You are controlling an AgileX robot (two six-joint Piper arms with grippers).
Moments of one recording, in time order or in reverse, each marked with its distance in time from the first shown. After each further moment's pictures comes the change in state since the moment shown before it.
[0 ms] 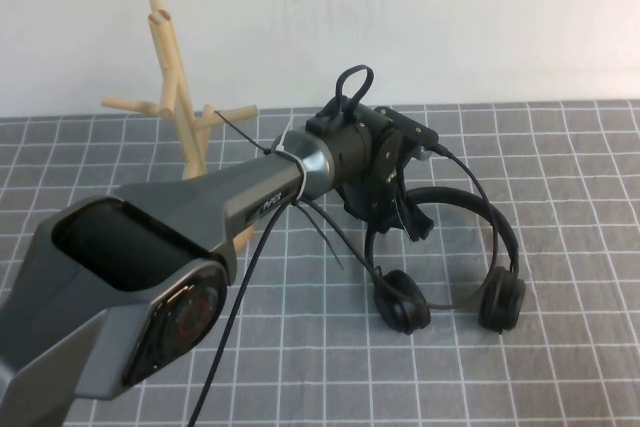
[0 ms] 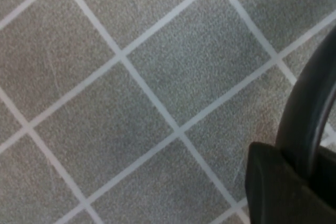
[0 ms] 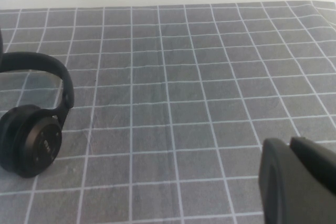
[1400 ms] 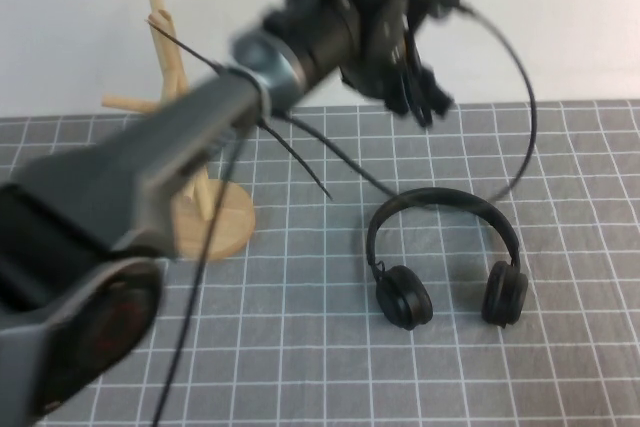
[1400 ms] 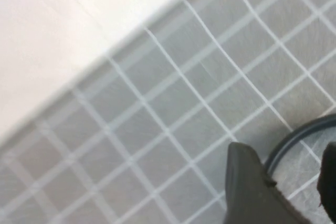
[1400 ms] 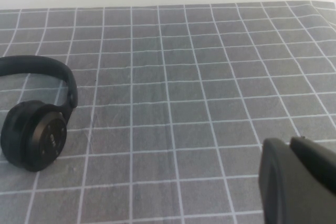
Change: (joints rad) right arm 0.000 0.000 0.000 0.000 0.000 0.000; left arm -0.004 -0.198 -0.191 0.076 0.122 -0.006
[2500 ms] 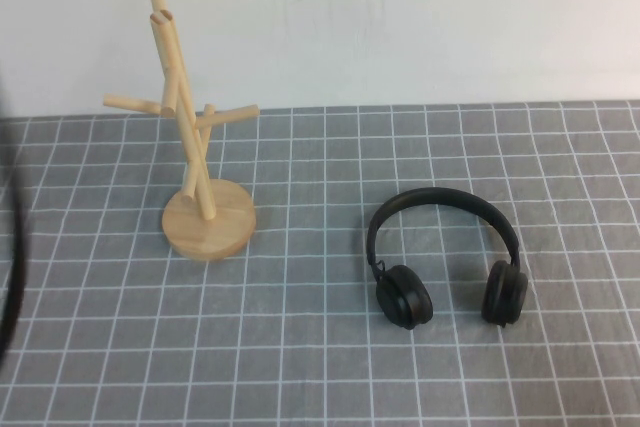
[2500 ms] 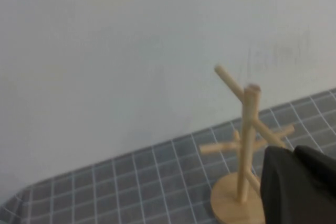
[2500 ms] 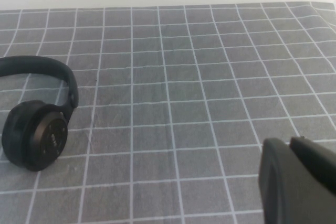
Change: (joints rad) right arm 0.000 0.000 0.000 0.000 0.000 0.000; left arm 0.000 -1.391 0.758 0.385 0.194 -0.211
